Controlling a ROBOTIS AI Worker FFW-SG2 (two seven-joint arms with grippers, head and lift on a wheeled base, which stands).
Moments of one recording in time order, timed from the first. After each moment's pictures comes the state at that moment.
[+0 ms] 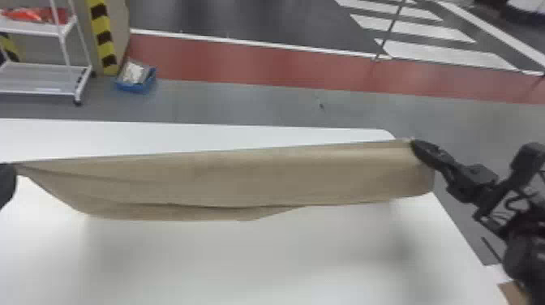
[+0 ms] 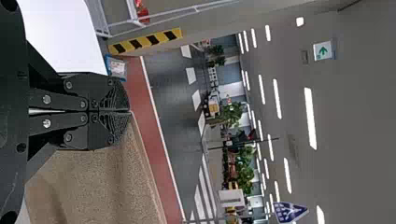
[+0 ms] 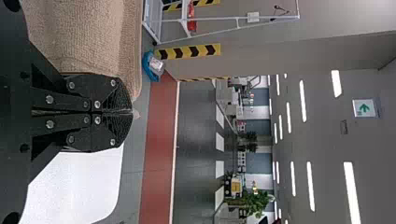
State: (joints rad) left arm 0.65 0.33 0.20 -2.30 0.18 0.12 -0.15; right arm -0.04 -0.40 -0.57 -1.45 -0.24 0.23 0.85
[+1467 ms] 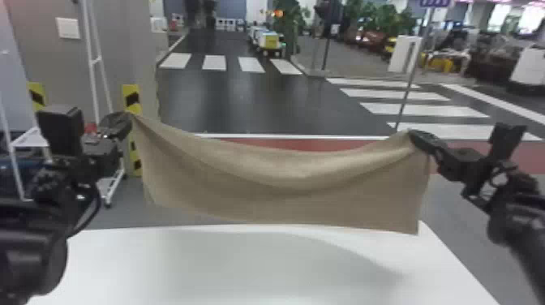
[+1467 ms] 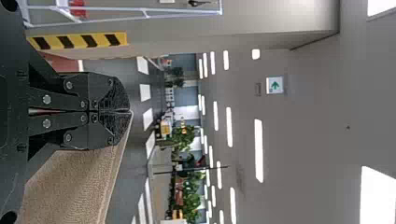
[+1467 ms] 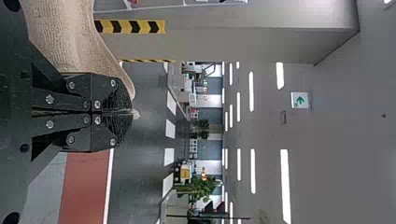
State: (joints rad) left arm -0.58 0.23 -0.18 -1.28 0.21 0.05 -0.02; right arm -0.81 -0.42 -0.30 -0.72 -0.12 -0.05 0.72
